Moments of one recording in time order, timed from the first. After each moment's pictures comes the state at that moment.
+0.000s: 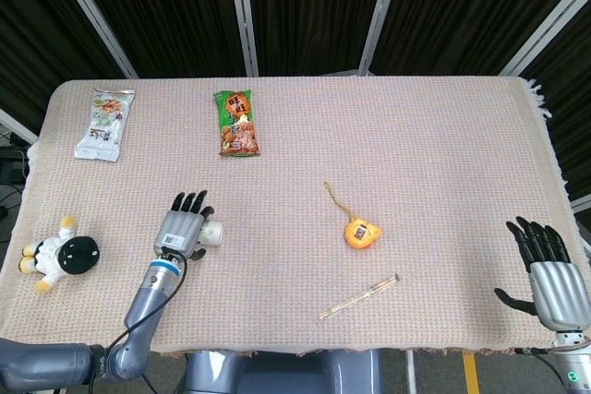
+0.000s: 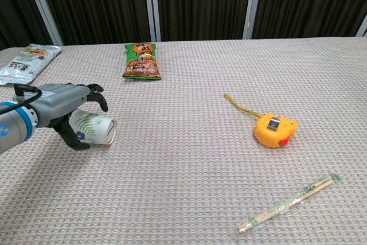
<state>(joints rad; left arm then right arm) -0.69 -1.65 -0.12 -1.65 0.75 1.20 0.83 0.06 -1.09 0.04 -1.62 -1.54 1.48 0.01</state>
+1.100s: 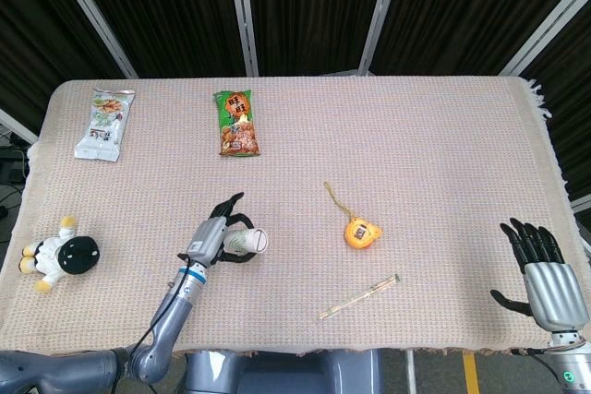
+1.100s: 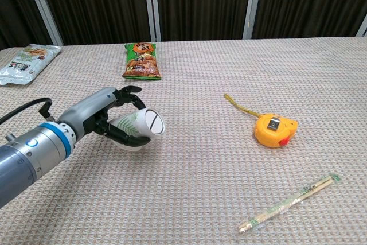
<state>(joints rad) -0.59 -1.84 -0.17 -1.40 1.12 1.06 -0.05 0.07 -1.09 0.03 -1.61 -1.55 1.47 0.00</state>
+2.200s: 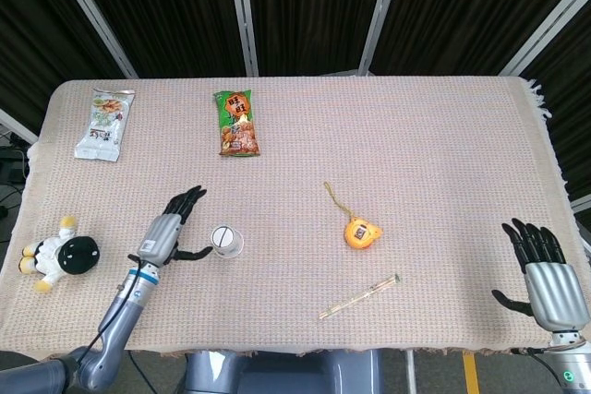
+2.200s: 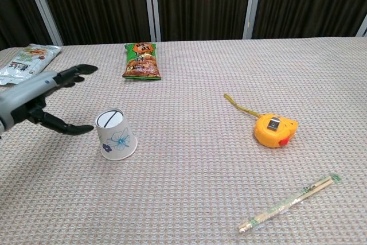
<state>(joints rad) -0.47 -1.62 -0.10 -1.42 1.35 1.17 -0.16 0.07 -1.10 0.03 -1.62 -1.53 1.47 -0.02</state>
